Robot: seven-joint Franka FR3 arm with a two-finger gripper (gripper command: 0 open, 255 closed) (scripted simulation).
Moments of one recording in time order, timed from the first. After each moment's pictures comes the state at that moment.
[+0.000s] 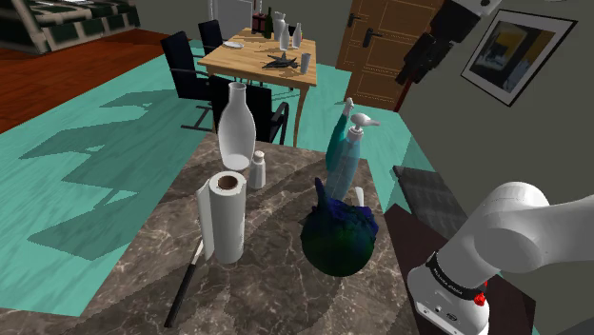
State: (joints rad) arm 0.02 -0.83 -0.07 -2.26 0.04 1.66 -0.02
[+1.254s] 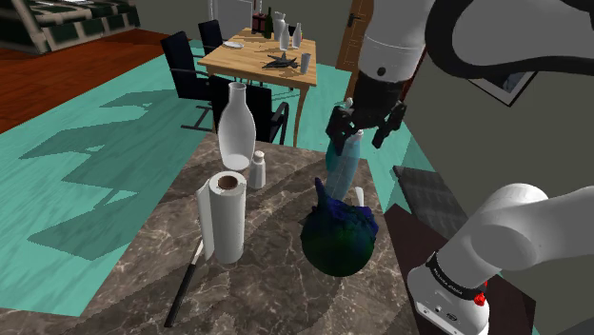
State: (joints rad) arm -0.05 -0.68 0.50 -2.30 0.18 1.64 0.74
